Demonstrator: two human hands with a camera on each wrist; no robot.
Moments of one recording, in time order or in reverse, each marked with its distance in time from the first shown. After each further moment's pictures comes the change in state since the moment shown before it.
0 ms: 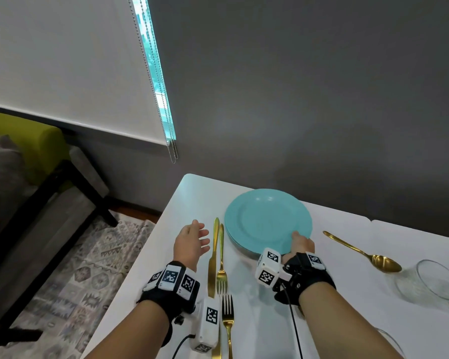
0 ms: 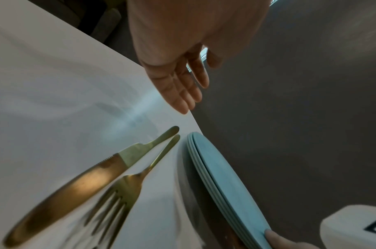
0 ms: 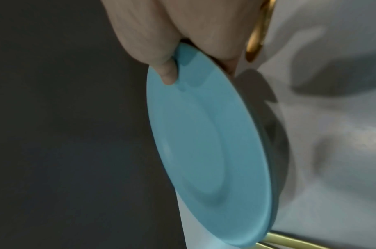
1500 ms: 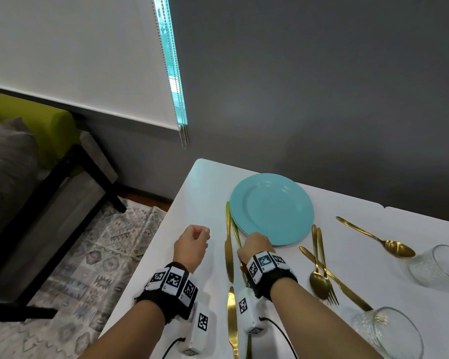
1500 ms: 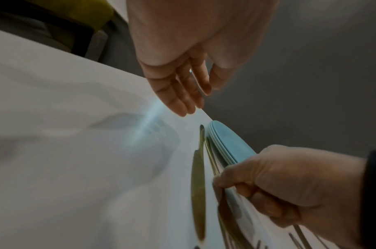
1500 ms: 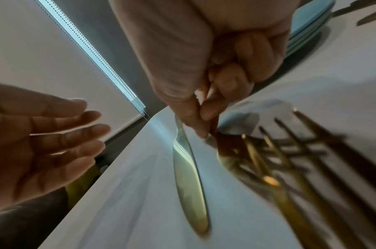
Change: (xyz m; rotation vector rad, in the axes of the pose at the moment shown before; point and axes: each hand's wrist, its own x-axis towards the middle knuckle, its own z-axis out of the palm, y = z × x) left_hand -0.008 -0.032 -0.046 0.350 0.003 0.170; right_hand -0.070 0.072 0.058 -1.484 -0.240 -0.404
